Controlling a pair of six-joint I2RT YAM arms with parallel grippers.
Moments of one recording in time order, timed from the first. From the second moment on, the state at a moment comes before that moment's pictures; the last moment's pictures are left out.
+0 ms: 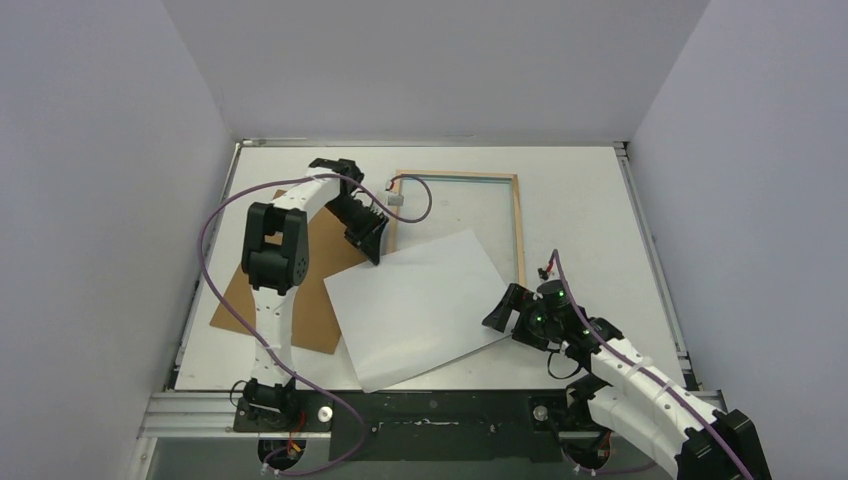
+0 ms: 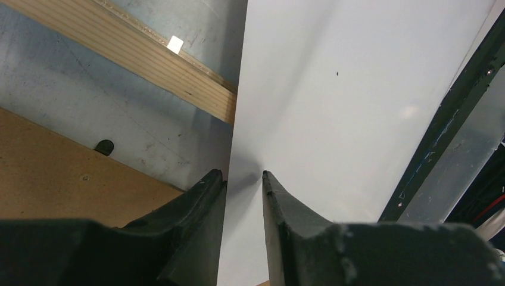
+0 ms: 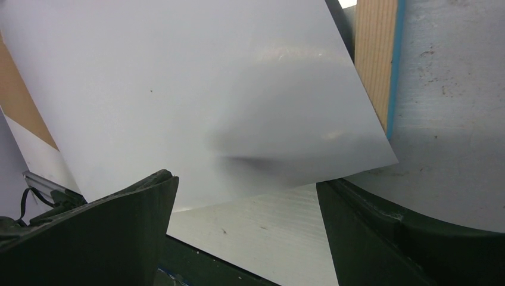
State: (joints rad) left arm -0.25 2.27 1.82 -1.23 0.65 0.62; right arm 0.47 0.81 0.31 -0.36 -0.18 0.84
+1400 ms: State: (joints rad) left arm 0.03 1.79 1.23 -0.51 0.63 -0.39; right arm 0.45 0.90 0.43 -0.20 -0.27 0.83
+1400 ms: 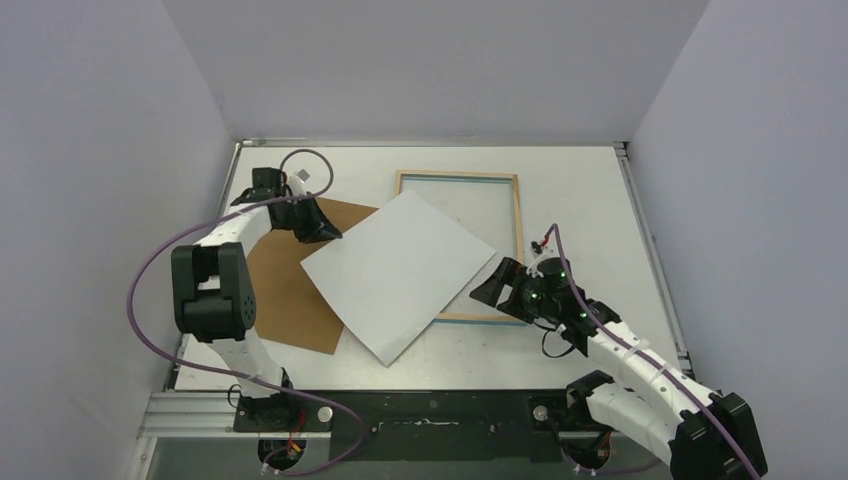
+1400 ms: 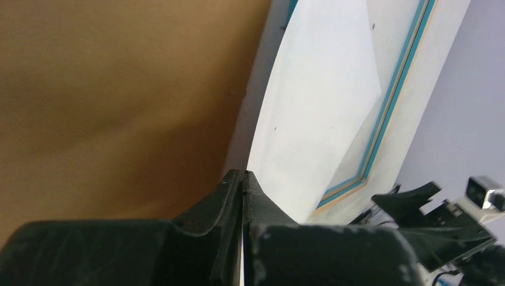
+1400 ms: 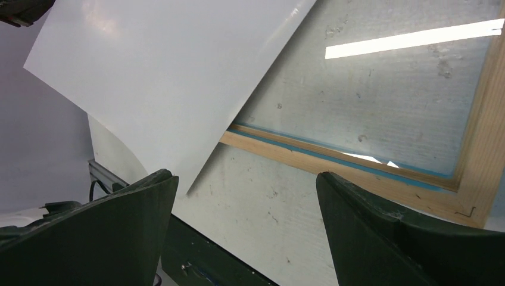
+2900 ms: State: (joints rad) left arm 0.12 1.41 0.79 -0.31 0.46 -0.56; right arm 0.79 1.38 0.41 0.32 -0.46 0.96
